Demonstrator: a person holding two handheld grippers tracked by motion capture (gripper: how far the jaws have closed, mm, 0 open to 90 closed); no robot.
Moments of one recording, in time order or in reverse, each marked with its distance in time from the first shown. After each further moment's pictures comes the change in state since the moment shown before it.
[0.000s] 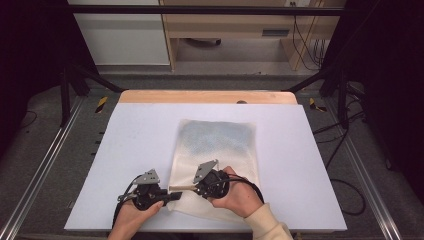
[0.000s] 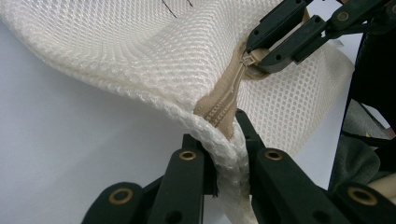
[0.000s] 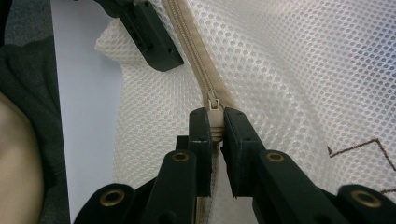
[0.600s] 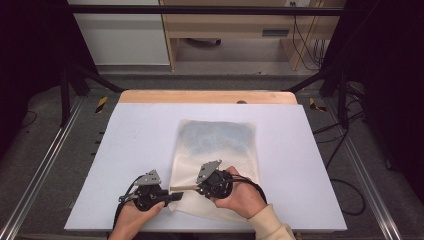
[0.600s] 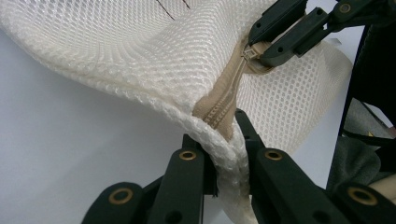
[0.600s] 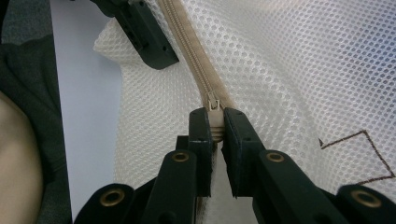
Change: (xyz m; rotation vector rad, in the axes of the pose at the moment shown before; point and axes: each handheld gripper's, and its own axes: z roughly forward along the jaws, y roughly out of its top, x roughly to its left) left arm -0.004 0.004 0.002 0.000 0.011 0.006; right arm 0.000 -0.004 -0.007 -0.004 -0.016 0.000
